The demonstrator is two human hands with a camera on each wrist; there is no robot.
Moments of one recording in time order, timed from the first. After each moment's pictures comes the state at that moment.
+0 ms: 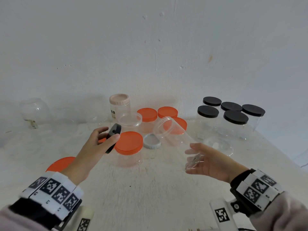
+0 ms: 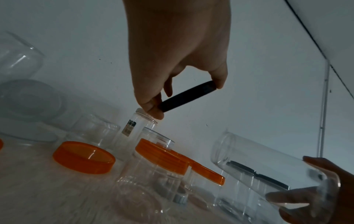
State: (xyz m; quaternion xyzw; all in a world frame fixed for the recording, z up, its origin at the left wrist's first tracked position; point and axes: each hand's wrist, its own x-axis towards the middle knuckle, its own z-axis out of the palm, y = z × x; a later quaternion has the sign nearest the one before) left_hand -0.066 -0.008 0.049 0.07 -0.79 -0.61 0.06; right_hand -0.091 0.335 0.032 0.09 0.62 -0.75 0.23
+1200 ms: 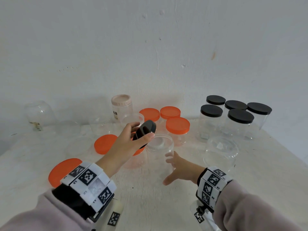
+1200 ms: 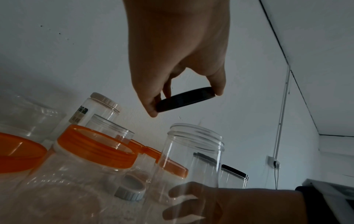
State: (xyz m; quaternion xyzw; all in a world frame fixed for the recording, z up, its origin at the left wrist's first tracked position) left_hand -0.081 0.060 0.067 -0.01 -0.80 -0.60 0.03; right_hand -0.112 0.267 -0.010 -0.09 0.85 -0.44 0.28
